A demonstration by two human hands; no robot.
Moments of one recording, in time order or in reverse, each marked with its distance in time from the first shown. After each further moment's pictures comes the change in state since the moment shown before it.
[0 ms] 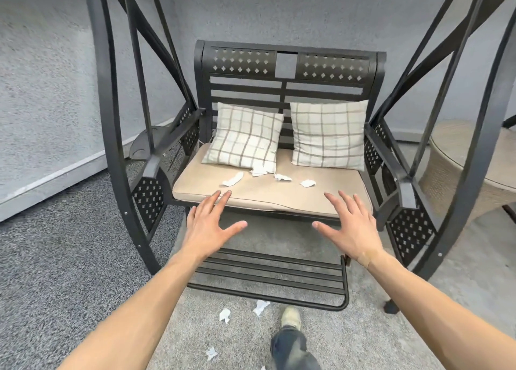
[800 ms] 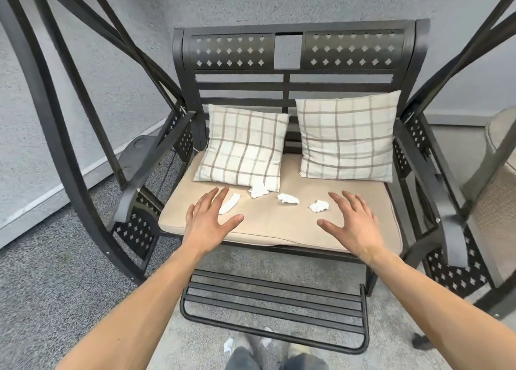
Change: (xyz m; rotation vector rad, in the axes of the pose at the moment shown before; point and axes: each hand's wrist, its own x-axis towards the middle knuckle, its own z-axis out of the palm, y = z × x) left_hand 0.263 0.015 0.045 0.044 -0.045 -0.092; right_hand 0.267 0.081 0.051 0.141 -0.112 0.042
